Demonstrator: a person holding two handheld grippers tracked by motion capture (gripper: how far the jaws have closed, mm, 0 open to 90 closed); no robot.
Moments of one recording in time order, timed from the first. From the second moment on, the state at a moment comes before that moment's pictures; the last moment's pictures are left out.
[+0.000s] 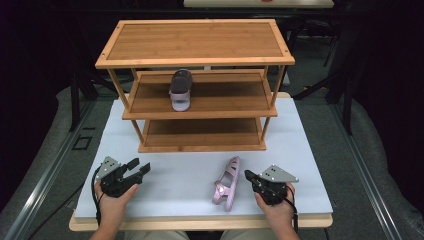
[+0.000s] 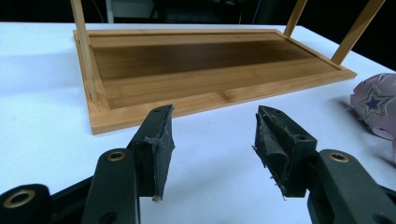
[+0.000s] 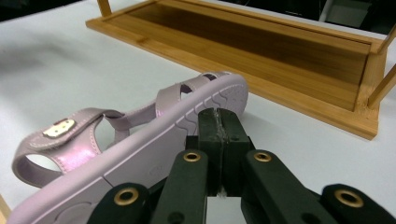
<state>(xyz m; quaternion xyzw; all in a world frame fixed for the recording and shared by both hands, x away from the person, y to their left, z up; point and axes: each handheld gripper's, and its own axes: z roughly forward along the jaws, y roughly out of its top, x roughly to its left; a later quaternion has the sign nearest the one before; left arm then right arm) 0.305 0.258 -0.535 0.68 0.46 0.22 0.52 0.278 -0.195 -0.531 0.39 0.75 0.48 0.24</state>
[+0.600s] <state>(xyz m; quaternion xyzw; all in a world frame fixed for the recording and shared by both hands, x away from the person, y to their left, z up) 0.304 0.257 -0.535 0.68 0.46 0.22 0.52 0.282 -0.161 -0.522 0.36 0.77 0.48 0.24</state>
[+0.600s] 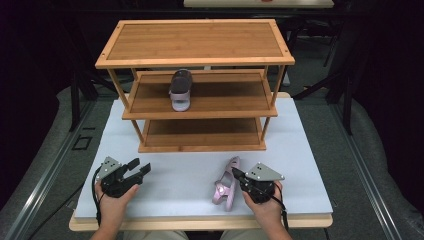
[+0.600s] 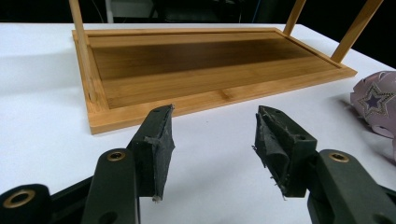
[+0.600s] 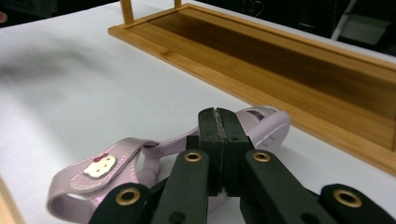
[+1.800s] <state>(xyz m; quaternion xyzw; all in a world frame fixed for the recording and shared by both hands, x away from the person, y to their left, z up) 0.305 0.258 -0.535 0.68 0.46 0.22 0.52 0.287 -0.219 -0.543 0.45 0.76 0.41 0.23</state>
